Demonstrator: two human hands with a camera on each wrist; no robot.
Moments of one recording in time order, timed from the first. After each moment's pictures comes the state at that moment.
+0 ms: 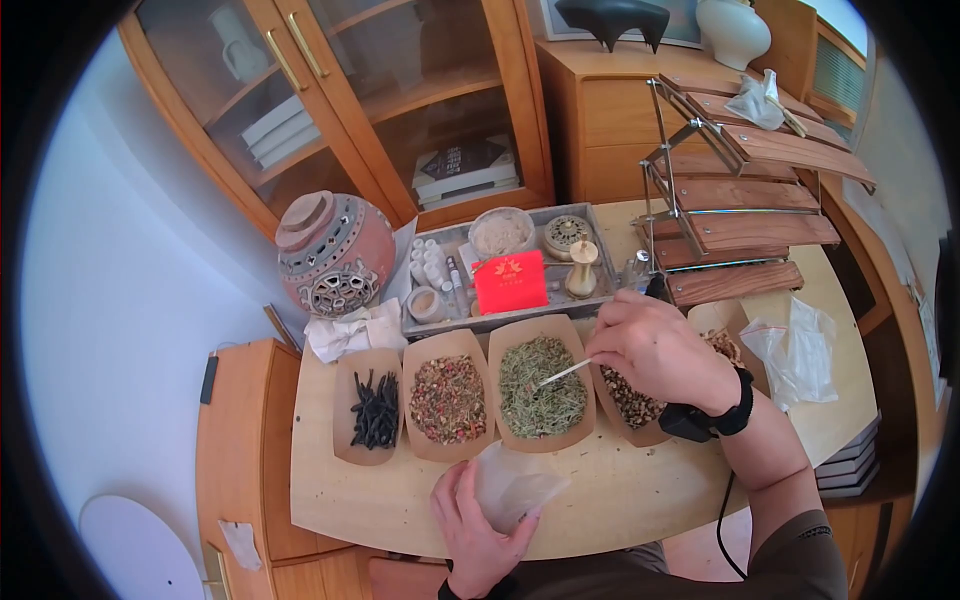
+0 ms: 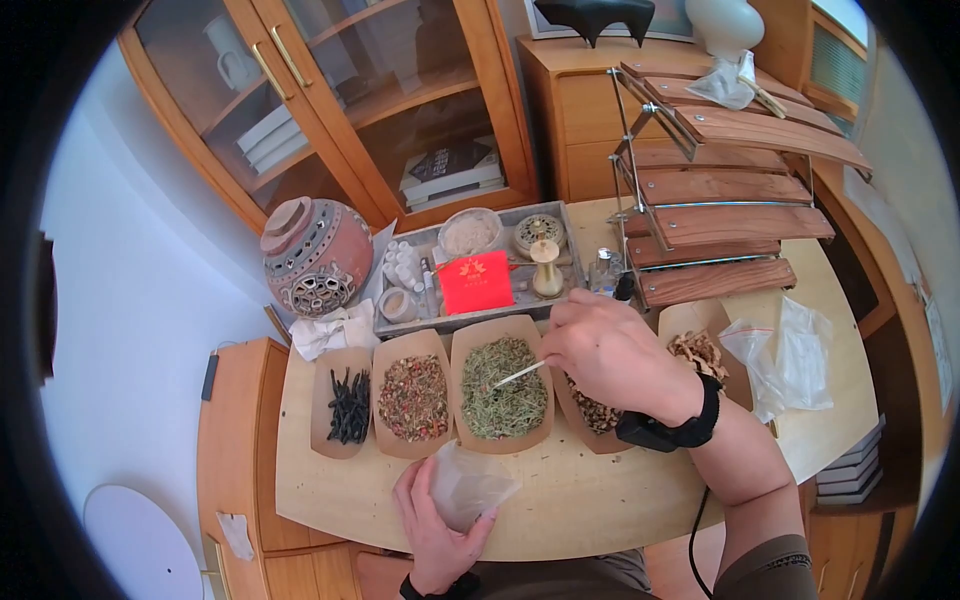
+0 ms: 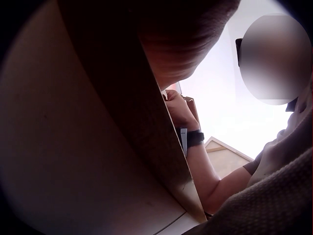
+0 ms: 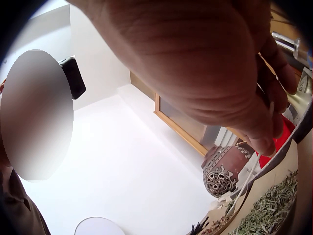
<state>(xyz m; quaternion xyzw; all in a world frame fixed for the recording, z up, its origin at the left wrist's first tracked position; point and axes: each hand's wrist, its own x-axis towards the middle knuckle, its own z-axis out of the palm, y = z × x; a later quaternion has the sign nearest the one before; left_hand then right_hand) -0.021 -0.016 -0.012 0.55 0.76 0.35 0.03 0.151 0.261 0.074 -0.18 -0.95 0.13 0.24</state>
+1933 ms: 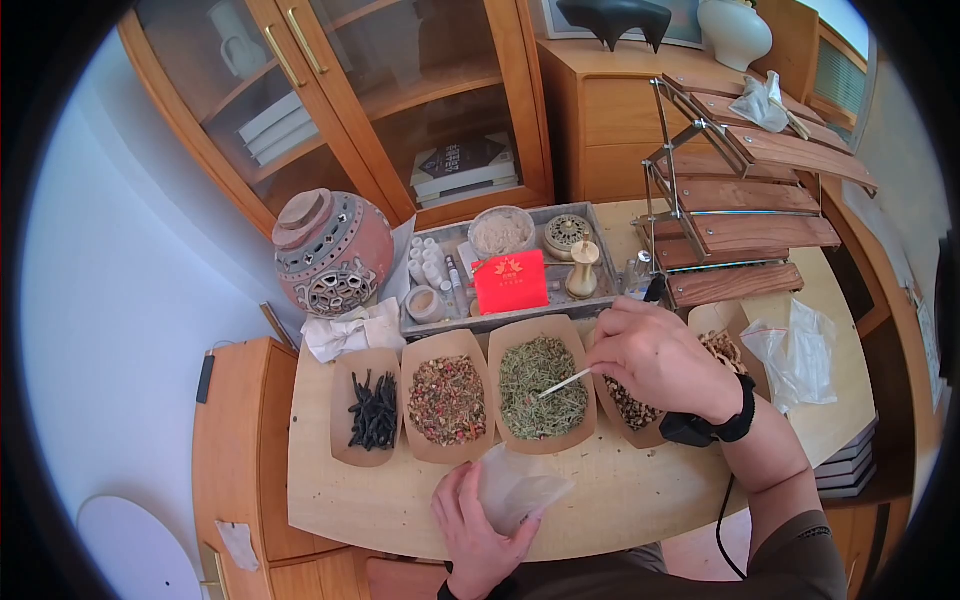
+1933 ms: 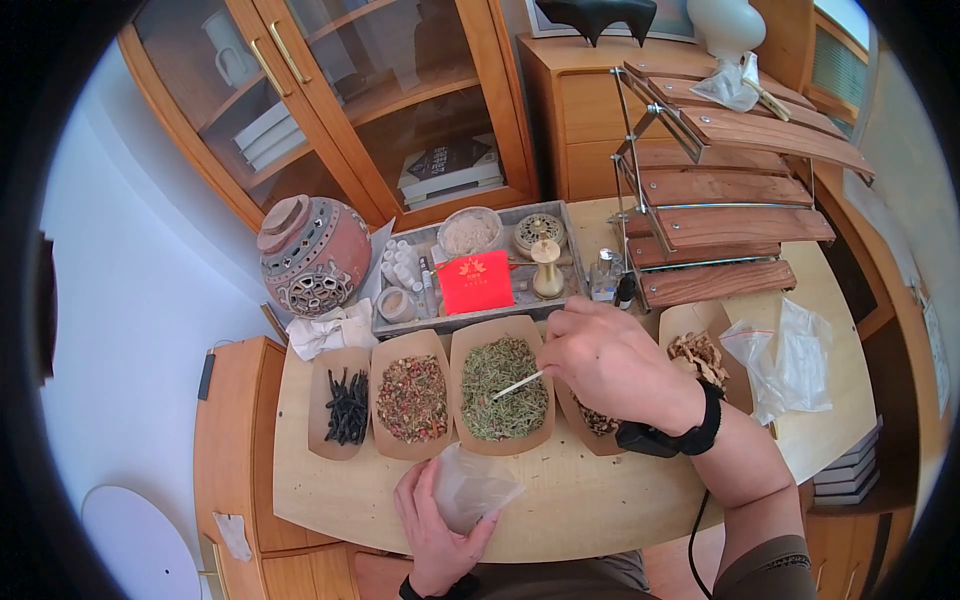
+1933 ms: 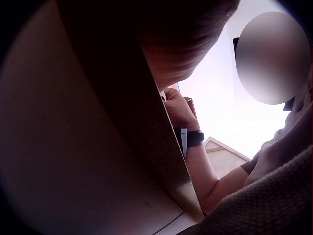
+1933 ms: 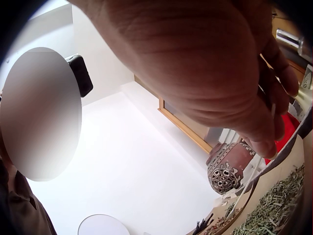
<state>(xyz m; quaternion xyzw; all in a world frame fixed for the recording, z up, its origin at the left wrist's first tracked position) -0.020 -0.014 -0.009 0.55 0.76 0.34 0.02 0.151 0.254 0.076 -0.17 -0.95 0.15 0.23</state>
